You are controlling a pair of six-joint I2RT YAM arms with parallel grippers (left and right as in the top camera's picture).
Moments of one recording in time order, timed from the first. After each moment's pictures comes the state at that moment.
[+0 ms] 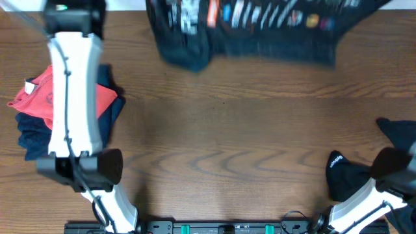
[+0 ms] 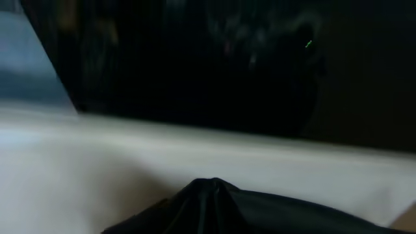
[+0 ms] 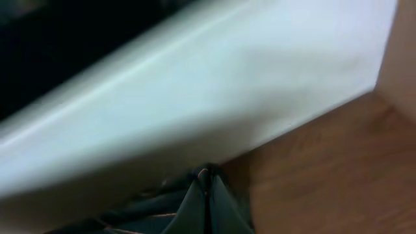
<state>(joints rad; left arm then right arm) 0.01 1.94 2.38 -0.42 0.33 -0.36 -0.44 1.93 2.44 -0.89 -0.29 0.35</state>
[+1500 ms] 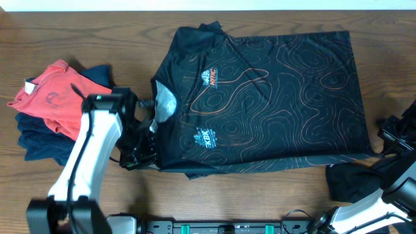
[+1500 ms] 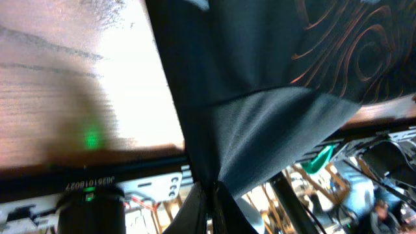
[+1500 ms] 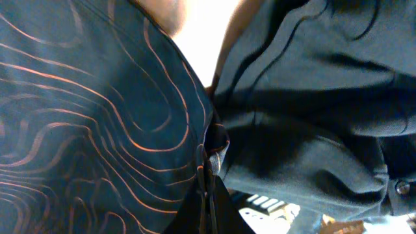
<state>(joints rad) -0.03 1.46 1.04 -1.43 0.41 -0.13 -0.63 1.86 1.46 -1.43 0.13 0.20</state>
